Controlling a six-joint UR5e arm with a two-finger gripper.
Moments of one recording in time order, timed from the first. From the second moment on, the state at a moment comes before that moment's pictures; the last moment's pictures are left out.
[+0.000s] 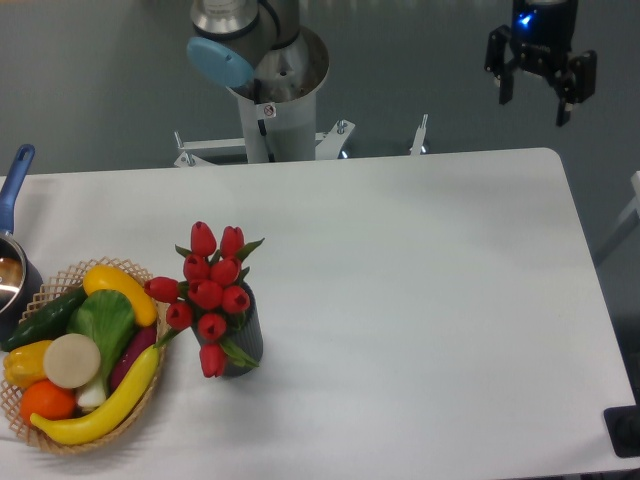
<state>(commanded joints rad) 3.11 -1.51 -1.78 -1.14 1.32 1.93</state>
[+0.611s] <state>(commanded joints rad) 3.16 -1.49 -1.86 -1.13 1.17 1.81</state>
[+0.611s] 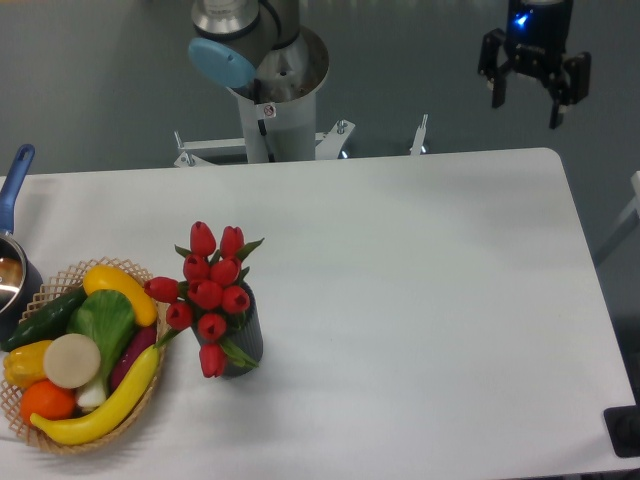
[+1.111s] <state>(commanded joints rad) 3.08 -1.49 -1.93 -1.13 1.06 1.64</state>
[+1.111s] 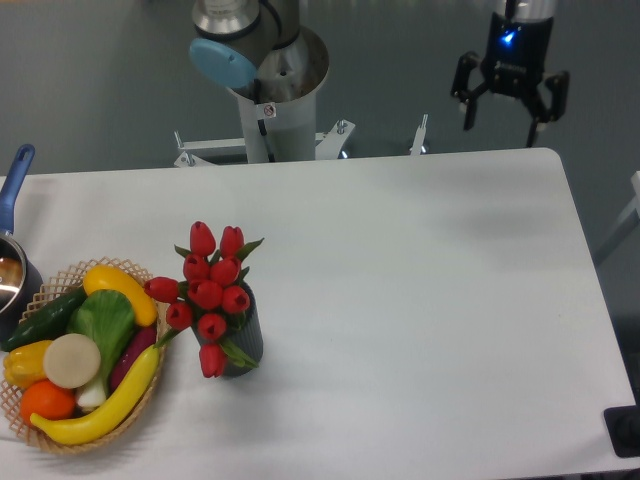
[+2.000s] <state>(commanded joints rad) 2.87 -1.57 -2.04 -1.02 0.65 1.63</state>
